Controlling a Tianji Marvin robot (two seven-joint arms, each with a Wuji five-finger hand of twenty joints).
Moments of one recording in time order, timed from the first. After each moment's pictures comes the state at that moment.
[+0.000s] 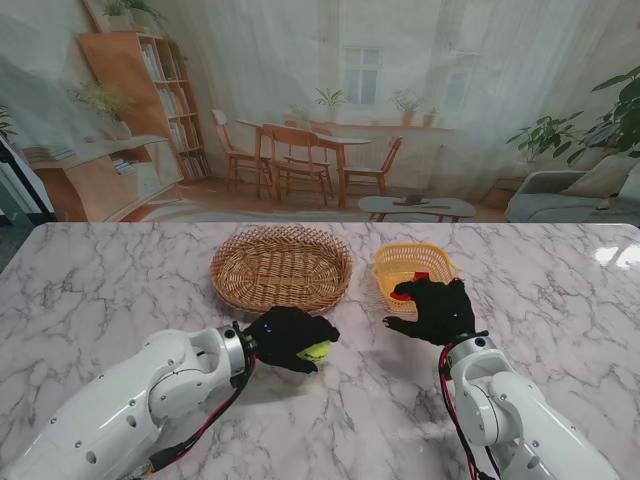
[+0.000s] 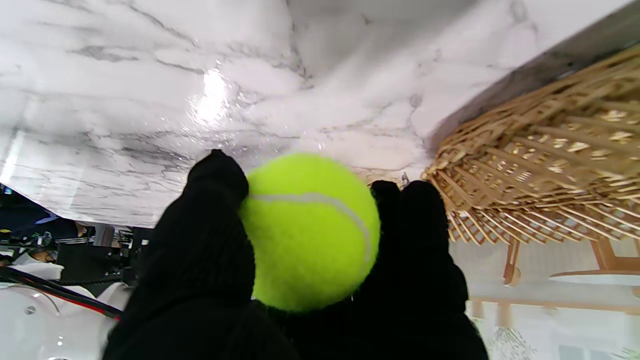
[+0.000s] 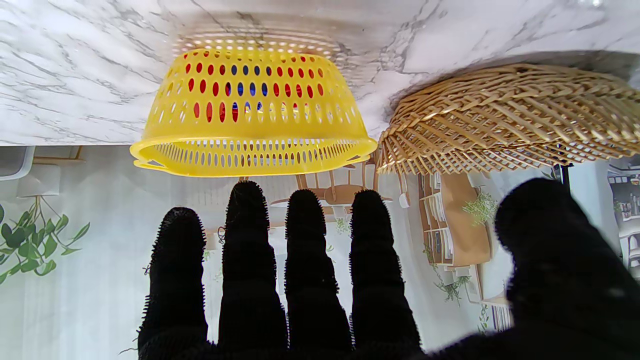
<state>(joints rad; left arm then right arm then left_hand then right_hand) 1.34 -1.02 -0.90 -1.56 1.05 -0.44 -0.09 -1.62 -1.08 1.20 -1.60 -1.05 0.12 -0.19 1.03 -0.32 0.09 0.01 0.31 0.22 0.55 0.73 0.47 0.17 0.42 0.79 0.60 0.18 0.52 0.98 0.44 0.07 1.05 0.56 0.36 -0.34 0.51 -0.07 0.53 -0.01 0.41 0.51 0.63 0.14 0.47 0.39 0.64 0.19 0.32 0.35 0.17 0.37 0.99 0.42</state>
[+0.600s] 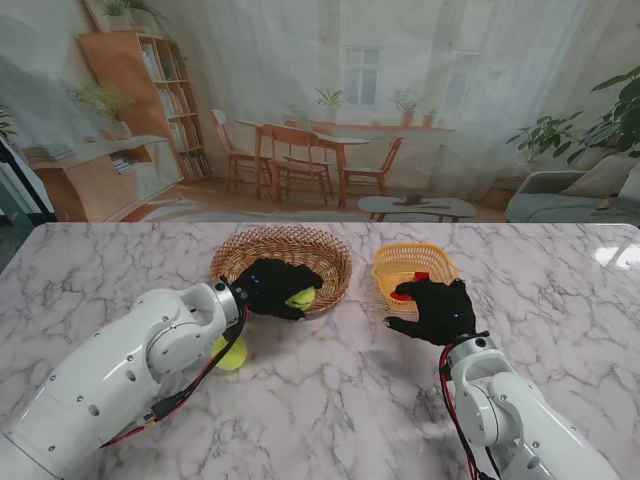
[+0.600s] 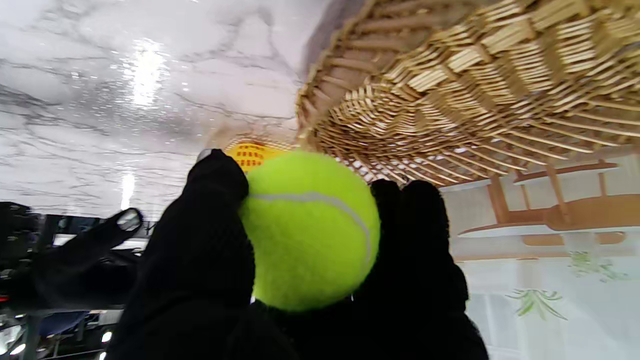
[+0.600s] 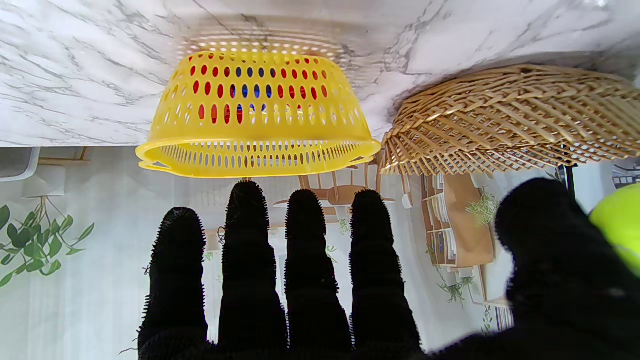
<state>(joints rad) 1.19 -1.03 -0.90 -1.49 1.02 -0.34 -0.11 -1.62 -1.08 1.20 -1.60 -1.05 0.13 -0.19 1.03 -0.32 0.09 0.01 0.31 0.22 0.55 0.73 0.47 0.17 0.41 0.80 0.61 0.18 0.52 0.94 0.44 0.07 1.05 0.56 0.36 -0.34 0.51 -0.07 0.53 -0.01 0.41 0.51 0.63 0.14 0.47 0.39 0.64 0.19 0.32 0.35 0.17 0.37 0.99 0.42</state>
